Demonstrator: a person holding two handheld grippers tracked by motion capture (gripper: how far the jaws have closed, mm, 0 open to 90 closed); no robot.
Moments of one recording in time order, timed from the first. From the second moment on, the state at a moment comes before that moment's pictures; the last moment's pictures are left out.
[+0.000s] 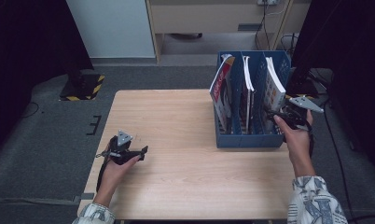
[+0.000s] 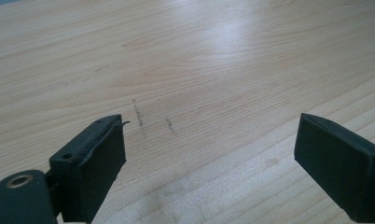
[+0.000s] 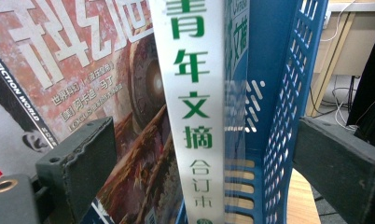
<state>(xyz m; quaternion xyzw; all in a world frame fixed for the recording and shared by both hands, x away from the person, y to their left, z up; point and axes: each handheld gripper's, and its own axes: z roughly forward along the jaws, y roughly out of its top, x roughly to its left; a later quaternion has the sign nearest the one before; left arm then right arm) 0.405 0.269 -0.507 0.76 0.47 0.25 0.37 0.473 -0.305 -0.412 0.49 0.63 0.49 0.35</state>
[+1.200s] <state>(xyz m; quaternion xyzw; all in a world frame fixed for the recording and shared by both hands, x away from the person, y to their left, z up) 0.406 0.269 -0.508 0.76 0.47 0.25 0.37 0.445 -0.311 -0.413 0.49 0.63 0.50 0.33</state>
